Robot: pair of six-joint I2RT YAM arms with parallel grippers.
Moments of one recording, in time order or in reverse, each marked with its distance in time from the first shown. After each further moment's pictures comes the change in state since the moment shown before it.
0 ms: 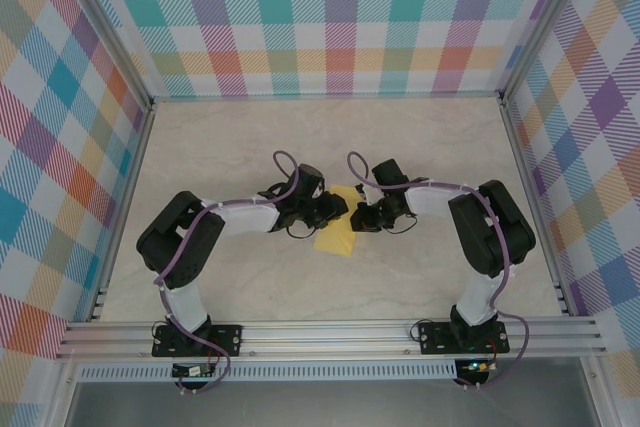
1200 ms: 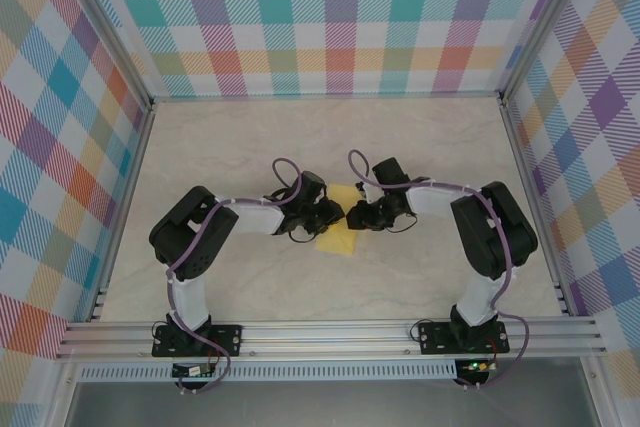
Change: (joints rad) left arm -0.006 0.080 -0.026 0.050 -0.058 -0.083; right arm -0.010 -0.047 -0.012 0.005 0.006 0.024
